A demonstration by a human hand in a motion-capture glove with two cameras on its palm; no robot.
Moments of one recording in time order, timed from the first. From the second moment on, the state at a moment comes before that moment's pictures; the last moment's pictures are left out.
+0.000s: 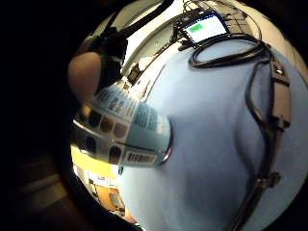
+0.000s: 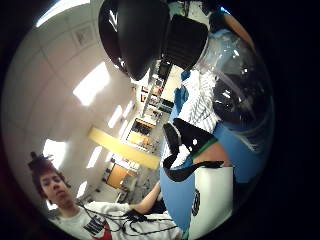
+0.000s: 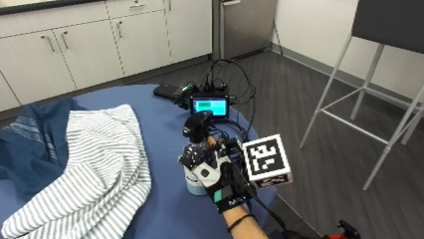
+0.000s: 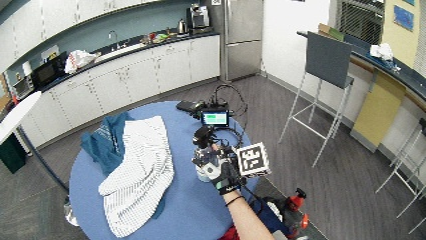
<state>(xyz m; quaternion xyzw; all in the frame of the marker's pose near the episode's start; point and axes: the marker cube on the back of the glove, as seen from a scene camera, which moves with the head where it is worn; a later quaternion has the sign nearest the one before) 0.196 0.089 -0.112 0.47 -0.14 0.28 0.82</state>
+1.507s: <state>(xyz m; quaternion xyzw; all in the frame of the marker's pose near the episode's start) 0.228 0.088 -0.173 0.38 -0.35 0.17 0.84</state>
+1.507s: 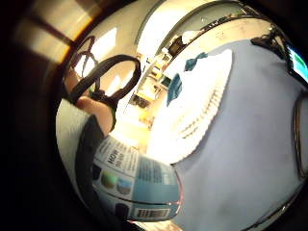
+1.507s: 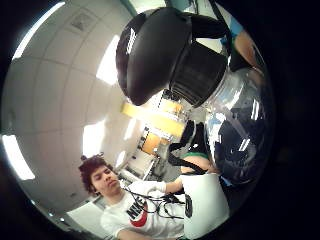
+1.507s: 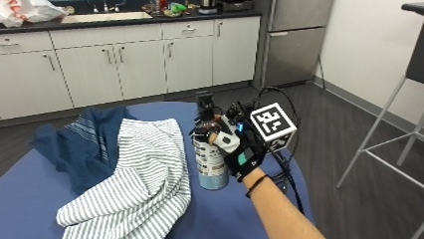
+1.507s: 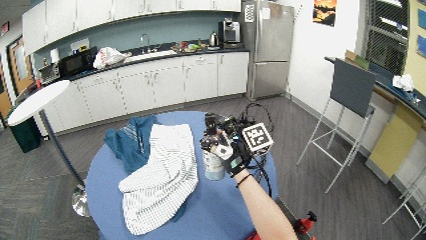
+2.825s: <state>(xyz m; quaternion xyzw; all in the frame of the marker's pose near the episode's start) 0.251 0.026 -0.173 0.13 -0.41 0.26 0.86</state>
